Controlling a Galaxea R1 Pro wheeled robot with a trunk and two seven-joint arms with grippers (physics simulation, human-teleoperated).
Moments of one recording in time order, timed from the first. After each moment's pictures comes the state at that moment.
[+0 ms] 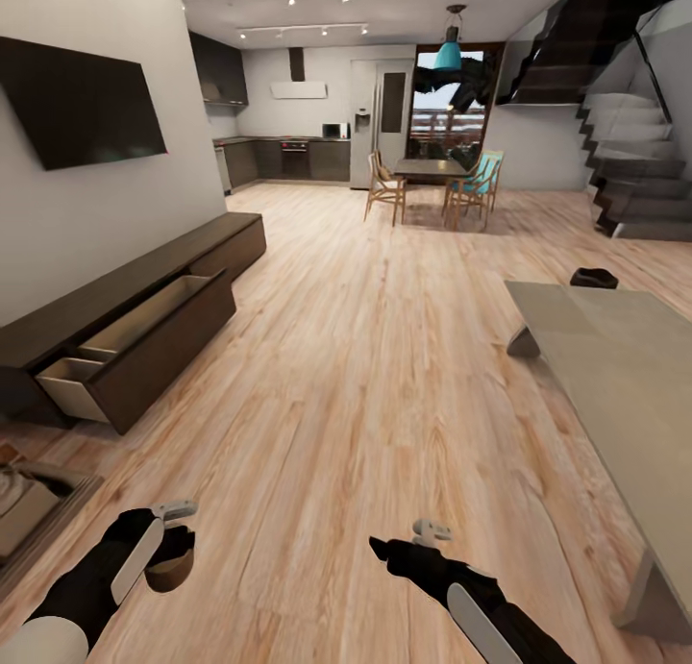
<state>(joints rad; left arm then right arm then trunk) -0.51 0.23 -0.09 -0.81 0.45 0.77 0.31 -0.36 -0.11 0.54 -0.96 -0.83 0.29 -0.05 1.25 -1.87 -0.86</state>
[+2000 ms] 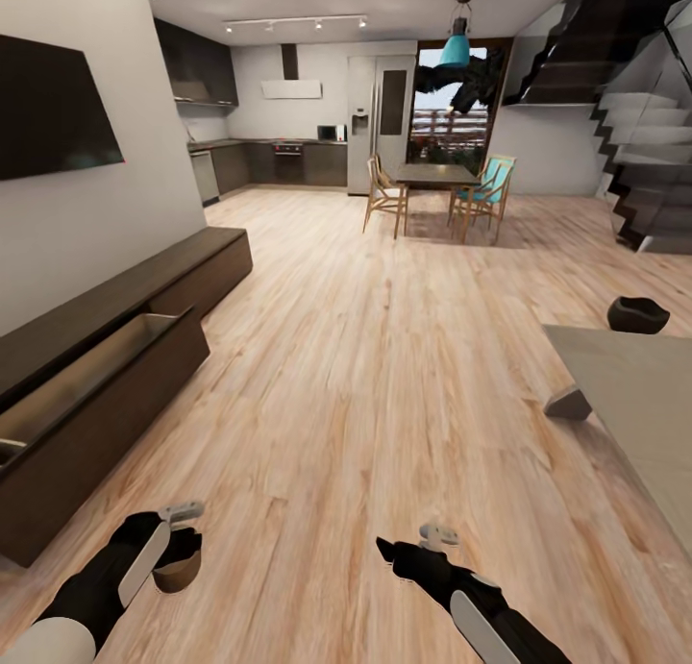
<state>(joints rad) -0.51 0.21 -0.10 -0.79 0.45 0.75 0.30 -0.36 -0.11 0.54 -0.91 -0.83 0.21 -0.04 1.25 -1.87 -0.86</state>
